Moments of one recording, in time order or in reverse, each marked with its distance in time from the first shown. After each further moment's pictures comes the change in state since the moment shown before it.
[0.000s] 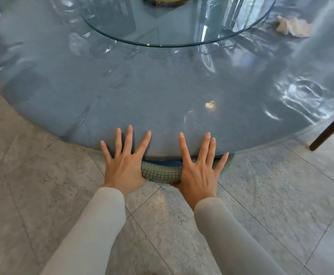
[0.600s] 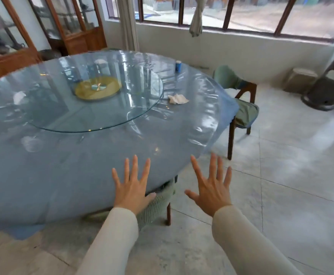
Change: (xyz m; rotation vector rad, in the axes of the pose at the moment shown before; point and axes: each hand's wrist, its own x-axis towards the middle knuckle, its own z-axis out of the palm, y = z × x) left_hand -0.035 0.107 -0.139 0.083 0.134 0.425; right_hand -0.105 0.098 -0.173 -0.120 0.175 0.337
